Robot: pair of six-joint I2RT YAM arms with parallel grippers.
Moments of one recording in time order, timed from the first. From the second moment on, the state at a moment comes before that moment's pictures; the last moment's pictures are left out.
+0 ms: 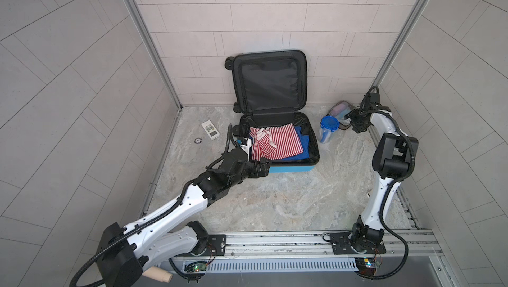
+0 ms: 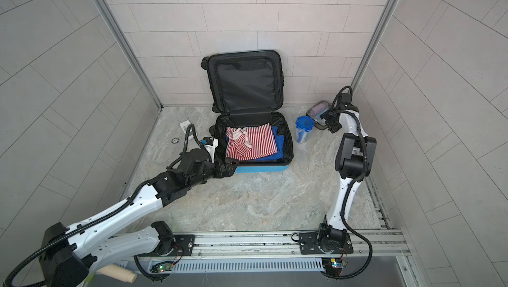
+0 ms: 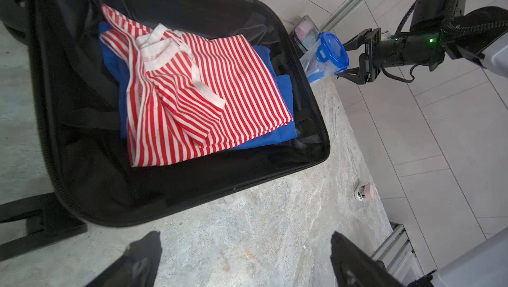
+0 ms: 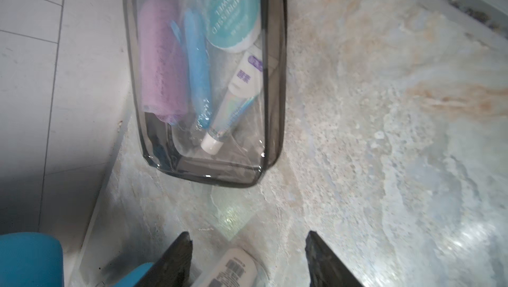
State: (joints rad) left arm -0.75 1.00 0.74 -0.27 -0.06 -0.71; right arm -0.30 2.16 1.87 -0.71 -0.20 0.78
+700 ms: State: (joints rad) left arm -0.75 0.85 0.72 -0.36 -0.21 -0.74; right arm -0.30 2.36 1.90 -0.46 -0.24 0.88
